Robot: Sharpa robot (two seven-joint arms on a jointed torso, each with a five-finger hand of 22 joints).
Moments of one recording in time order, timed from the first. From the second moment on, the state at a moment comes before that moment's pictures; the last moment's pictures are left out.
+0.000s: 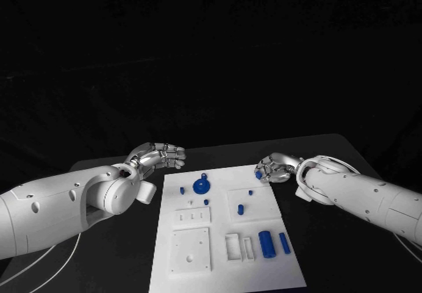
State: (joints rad) left arm 1.35 -0.82 -0.16 1.40 -0.06 -0.26 0.27; left_hand 1.11 -0.12 0.56 -0.25 0.10 0.73 0.19 0.38 0.37 1.10 0.16 0.08 0.07 0.92 0.13 0.38 0.51 0.04 0.71 0.03 0.34 1.31; right arm 1.21 -0.62 -0.02 0.92 -1.21 -0.10 0.18; right_hand 1.12 -0.11 0.74 -0.25 0.06 0.82 0.10 0.30 0.41 1.03 0.01 1.23 1.10 1.26 -0.11 1.22 1.03 0.18 1.19 -0.05 1.06 1.31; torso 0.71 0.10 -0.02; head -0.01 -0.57
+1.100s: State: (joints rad) left arm 1.35 -0.82 -0.16 1.40 -0.06 -0.25 0.27; left_hand 1.11 -0.12 0.56 -0.25 0.10 0.72 0.19 0.38 0.37 1.10 0.16 0.08 0.07 0.92 0.13 0.38 0.51 0.04 0.71 0.03 0.34 1.31; right arm 1.21 -0.62 -0.02 0.92 -1.21 -0.10 0.19; right_hand 1.11 -0.10 0.77 -0.23 0.05 0.88 0.09 0.35 0.43 0.98 0.00 1.24 1.10 1.26 -0.11 1.22 1.04 0.19 1.19 -0.06 1.07 1.31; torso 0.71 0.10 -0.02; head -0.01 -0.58
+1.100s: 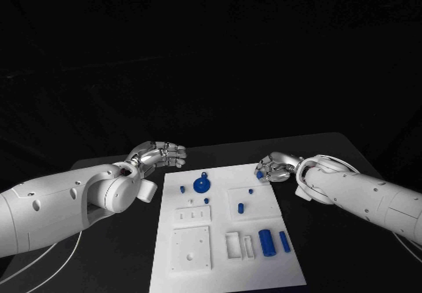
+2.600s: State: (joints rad) left arm 1.35 -0.82 -0.16 1.41 -0.07 -0.25 0.26; left_hand 1.10 -0.11 0.55 -0.24 0.10 0.73 0.19 0.38 0.38 1.13 0.15 0.09 0.08 0.95 0.12 0.40 0.53 0.04 0.71 0.03 0.34 1.31; right arm 1.21 -0.63 -0.02 1.08 -1.47 -0.23 0.00; right_hand 1.06 -0.15 0.72 -0.22 0.05 0.96 0.07 0.37 0.45 1.03 -0.01 1.26 1.09 1.30 -0.12 1.24 1.05 0.19 1.23 -0.09 1.10 1.31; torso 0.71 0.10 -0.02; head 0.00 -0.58
